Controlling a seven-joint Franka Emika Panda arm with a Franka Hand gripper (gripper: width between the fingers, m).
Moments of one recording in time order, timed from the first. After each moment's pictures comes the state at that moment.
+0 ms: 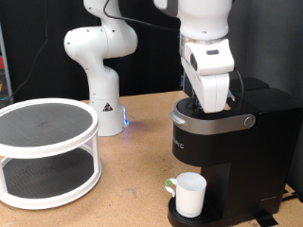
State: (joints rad) arm 0.16 0.00 0.00 -2.05 0.16 1.90 -0.50
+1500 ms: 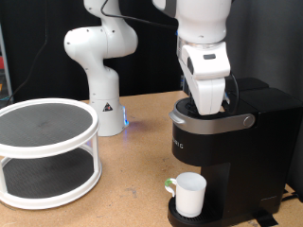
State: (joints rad) arm 0.15 0.02 0.00 -2.02 0.17 1.81 -0.51
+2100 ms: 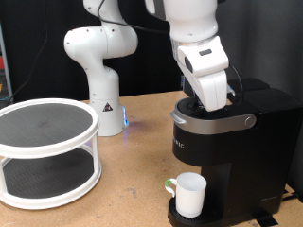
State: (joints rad) arm 0.14 -0.04 -0.01 -2.12 0.32 1.96 -0.68
